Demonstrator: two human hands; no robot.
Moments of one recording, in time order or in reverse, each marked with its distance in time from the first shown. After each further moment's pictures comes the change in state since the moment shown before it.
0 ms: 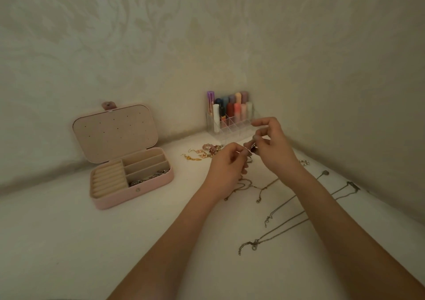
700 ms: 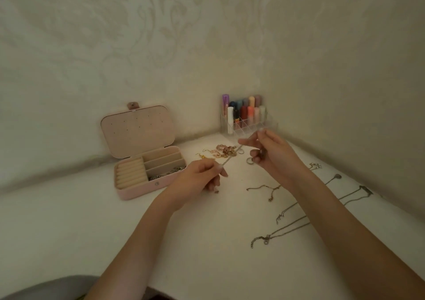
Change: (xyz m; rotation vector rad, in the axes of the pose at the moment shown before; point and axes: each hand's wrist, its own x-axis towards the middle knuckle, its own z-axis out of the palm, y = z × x) left_hand -0.039 -0.009 -0.083 -0.023 -0.164 -0.192; right_hand -0.010 -0.015 0.015 0.478 -0.175 0.260
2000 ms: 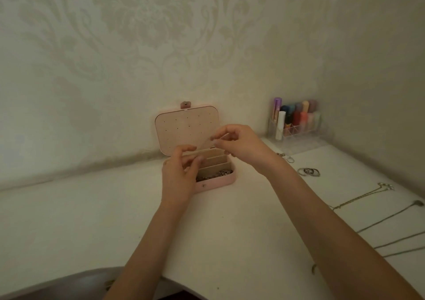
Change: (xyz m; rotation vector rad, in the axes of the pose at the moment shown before) left_hand -0.039 -0.027 -0.084 0.258 0.818 0.205; right_hand 0.053 0.014 0.143 -0.499 -0.321 -0.113
